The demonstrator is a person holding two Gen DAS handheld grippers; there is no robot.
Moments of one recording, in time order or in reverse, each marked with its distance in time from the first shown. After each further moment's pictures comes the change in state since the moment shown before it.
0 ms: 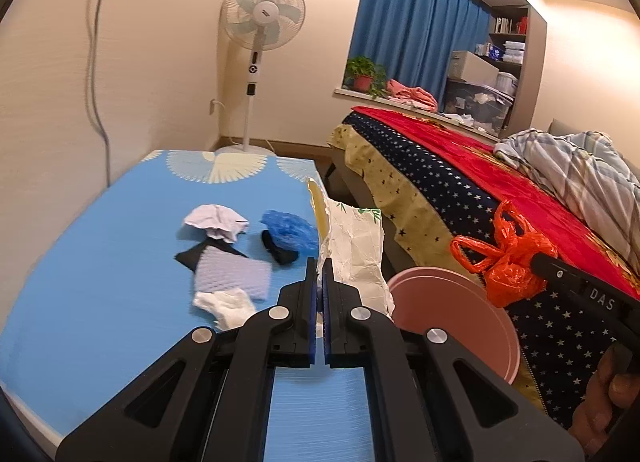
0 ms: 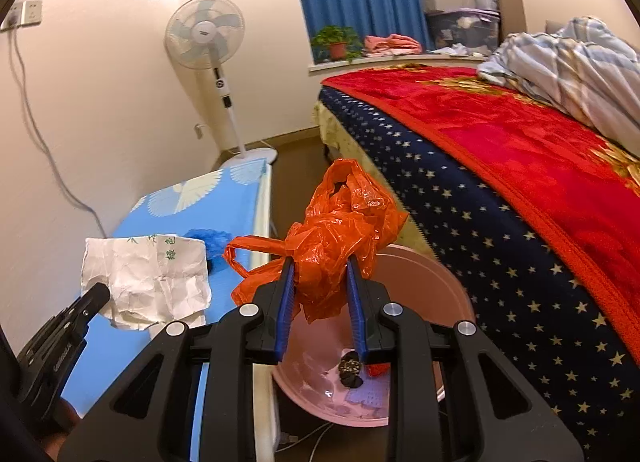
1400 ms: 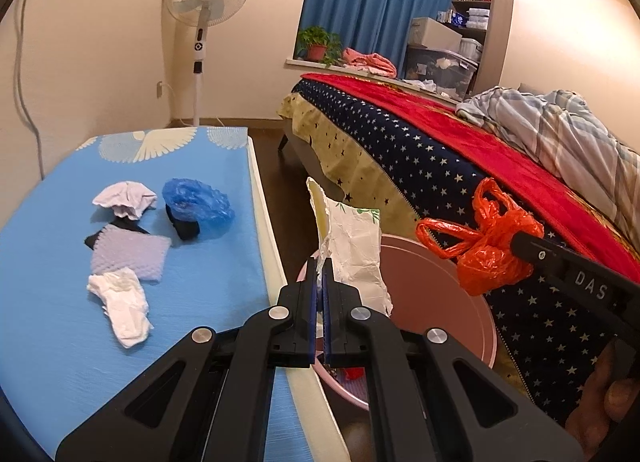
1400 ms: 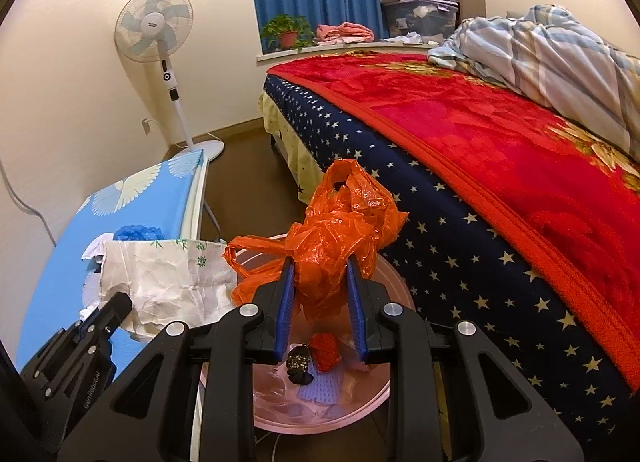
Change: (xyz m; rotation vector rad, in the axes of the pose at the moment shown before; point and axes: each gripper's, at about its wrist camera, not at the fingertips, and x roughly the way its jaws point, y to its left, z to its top) left arm 0.059 -0.074 -0.028 0.077 0.097 -0.117; right arm 0.021 -0.040 -0.007 0.040 0.037 -0.169
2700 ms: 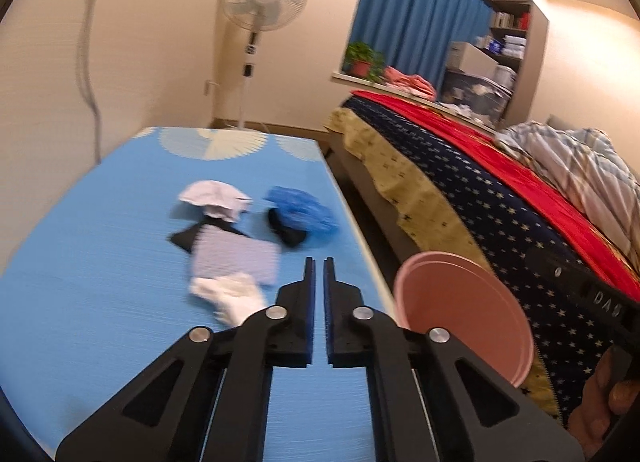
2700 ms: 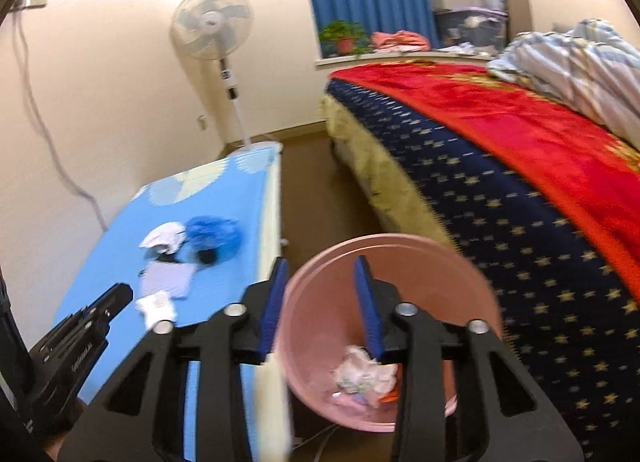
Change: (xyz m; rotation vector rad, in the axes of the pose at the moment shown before) left arm -0.044 0.102 0.002 -0.106 -0.051 0.095; right arm -0.006 0.079 -0.017 -0.081 -0.013 0.215
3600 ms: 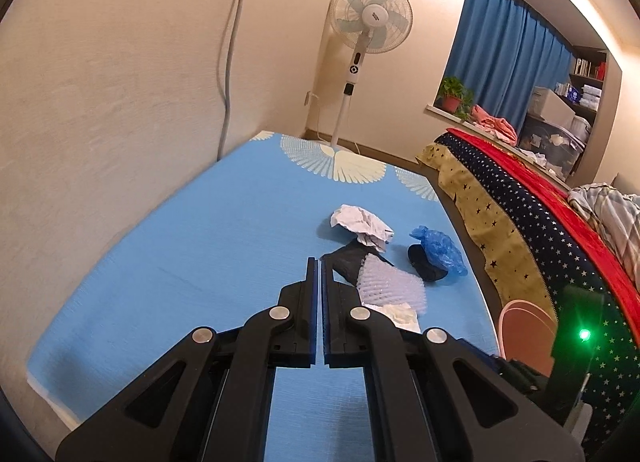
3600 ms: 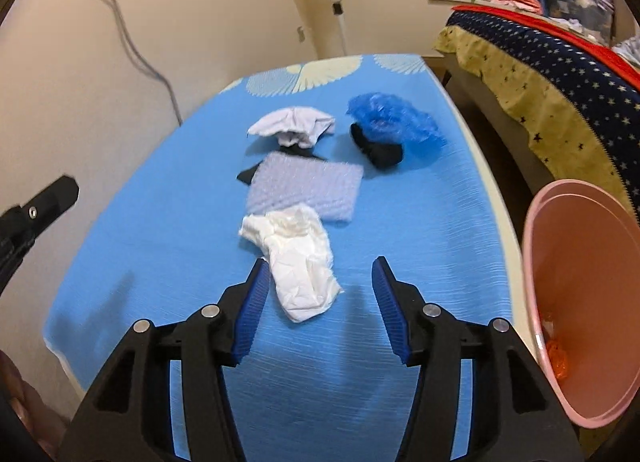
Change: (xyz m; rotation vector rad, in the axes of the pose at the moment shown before) left arm -0.035 0.112 0.011 -0.186 -0.062 0.232; right arm 0.110 0.149 -0.064 -0.196 0.264 0.242
